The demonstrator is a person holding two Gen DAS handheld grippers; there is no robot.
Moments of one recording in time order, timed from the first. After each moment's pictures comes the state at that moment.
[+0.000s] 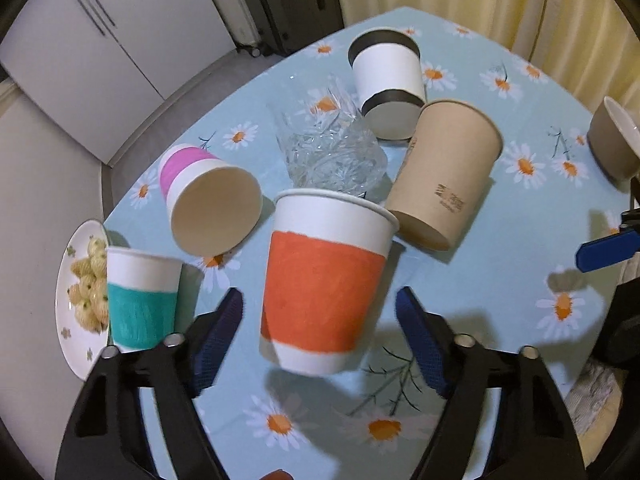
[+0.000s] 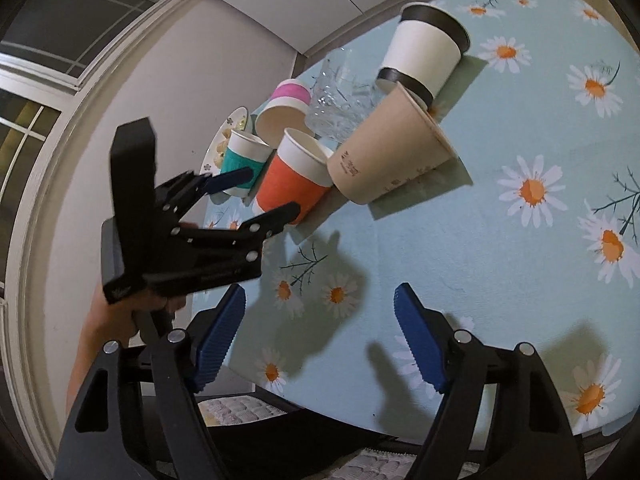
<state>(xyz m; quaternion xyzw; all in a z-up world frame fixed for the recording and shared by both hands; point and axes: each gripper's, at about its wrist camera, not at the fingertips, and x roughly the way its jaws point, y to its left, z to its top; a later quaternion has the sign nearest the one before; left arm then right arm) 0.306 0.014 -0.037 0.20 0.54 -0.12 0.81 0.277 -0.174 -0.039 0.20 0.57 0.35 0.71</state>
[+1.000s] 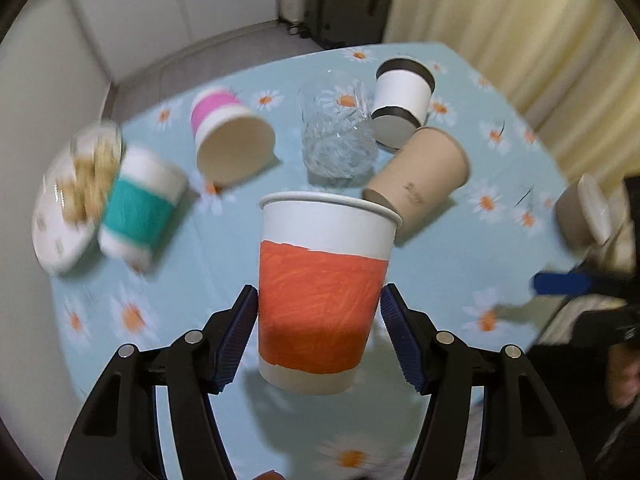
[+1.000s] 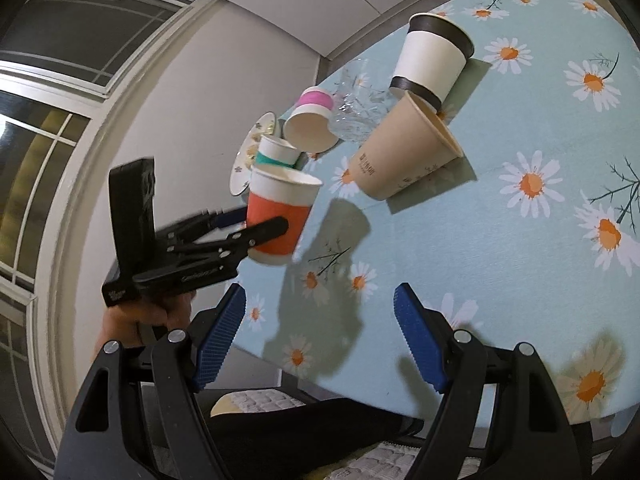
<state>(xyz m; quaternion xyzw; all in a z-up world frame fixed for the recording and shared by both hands) 0.257 0.038 0.001 -0.01 0.57 -0.08 0.82 0.267 -0.201 -0.026 0.24 0.56 0.40 0.69</state>
